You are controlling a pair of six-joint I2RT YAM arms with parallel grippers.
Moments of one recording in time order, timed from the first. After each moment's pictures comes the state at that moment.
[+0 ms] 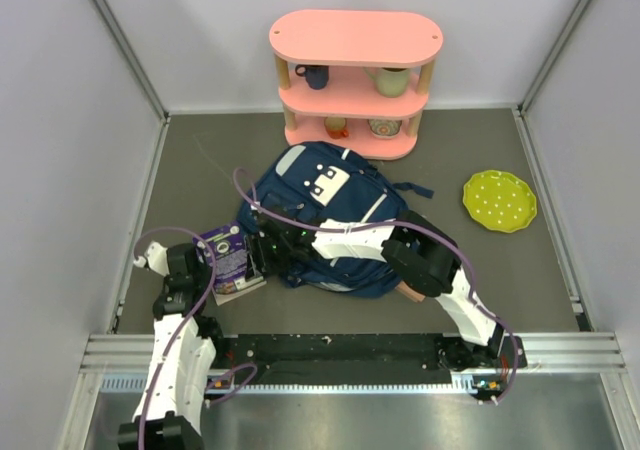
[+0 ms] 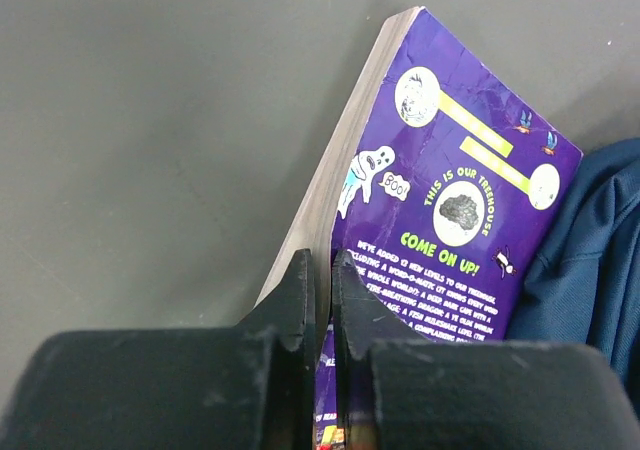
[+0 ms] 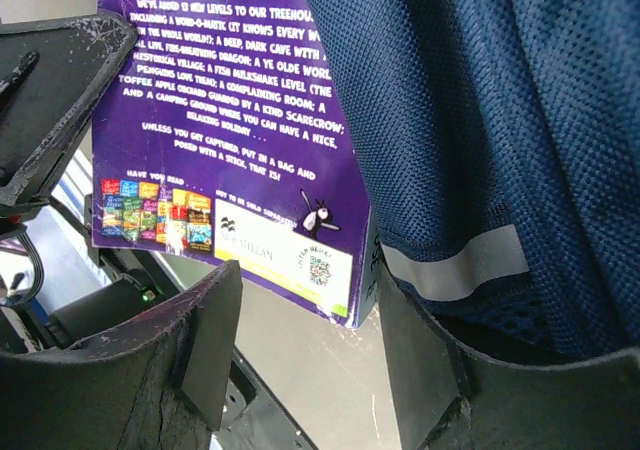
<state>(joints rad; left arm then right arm) 0.13 0.54 0.24 -0.47 -0.22 -0.88 1.12 2.21 1.58 -0.19 -0.26 0.80</state>
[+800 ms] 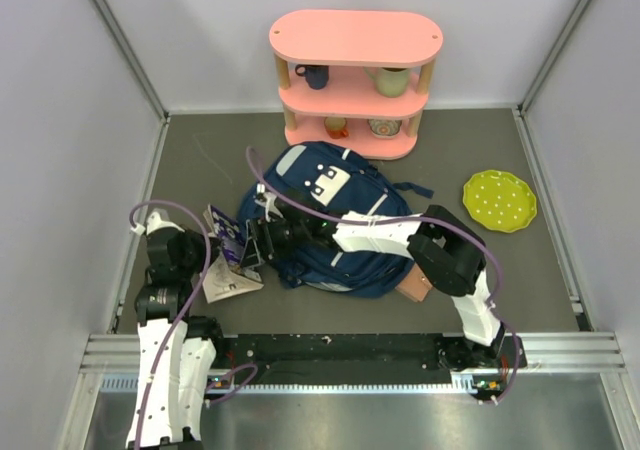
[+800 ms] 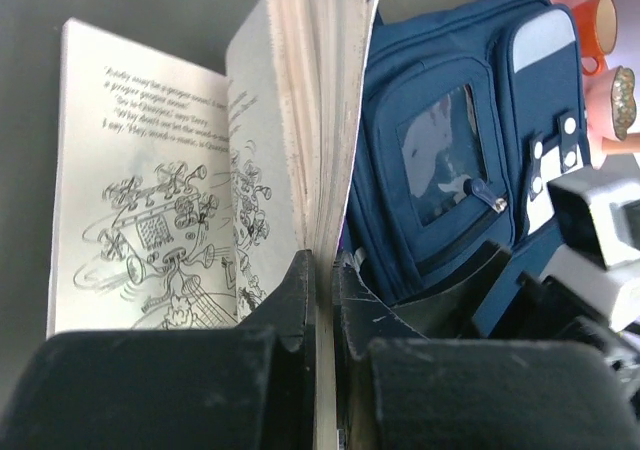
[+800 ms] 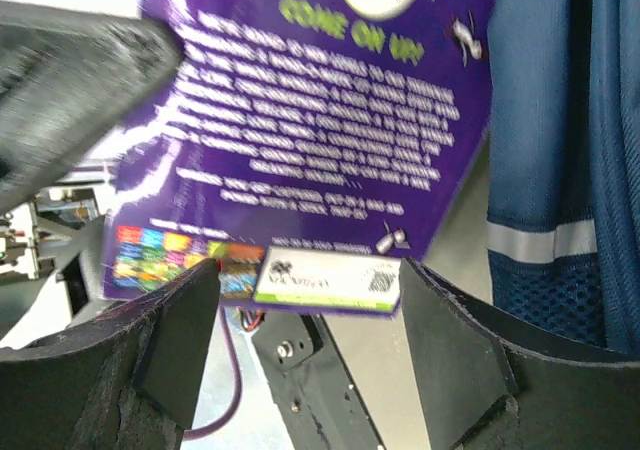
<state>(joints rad) 0.12 0.48 0.53 -0.60 0.10 -0.78 1.06 2.06 1.43 0.03 -0.46 0.76</state>
